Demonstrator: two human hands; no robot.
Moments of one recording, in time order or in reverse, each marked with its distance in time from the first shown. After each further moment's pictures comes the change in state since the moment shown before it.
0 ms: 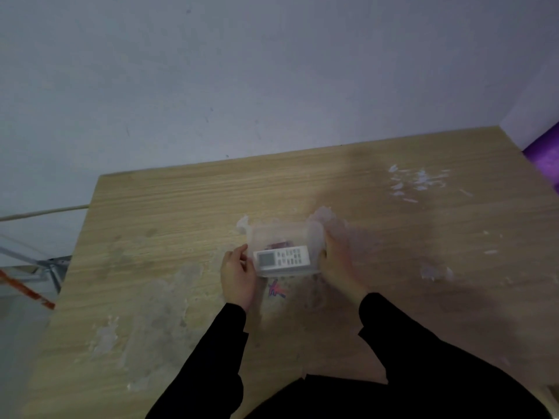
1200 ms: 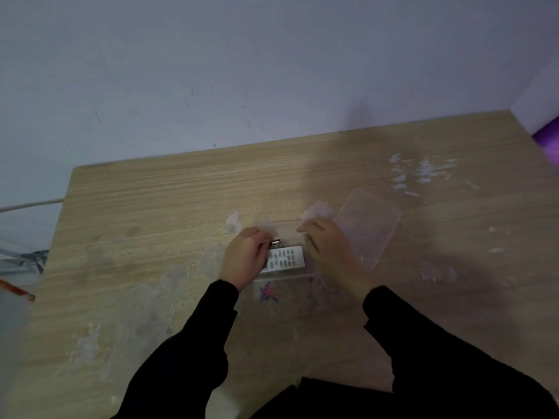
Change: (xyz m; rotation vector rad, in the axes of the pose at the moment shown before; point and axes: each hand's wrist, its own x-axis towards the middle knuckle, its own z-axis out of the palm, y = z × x) left_hand 0.046 0.026 0.010 0.282 -0.329 0.526; right_hand 0.030 0.005 -0.010 -0.295 0.044 -0.408
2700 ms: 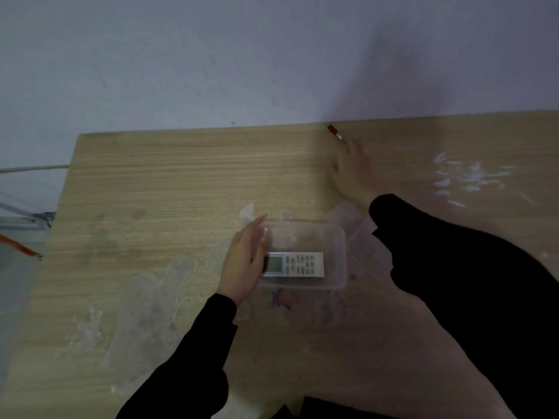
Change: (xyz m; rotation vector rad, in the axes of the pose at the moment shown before) left_hand -0.016 -0.034 0.018 -0.345 0.114 -0.306; right_hand 0.158 0.051 -0.005 -0.234 -0.063 0.143
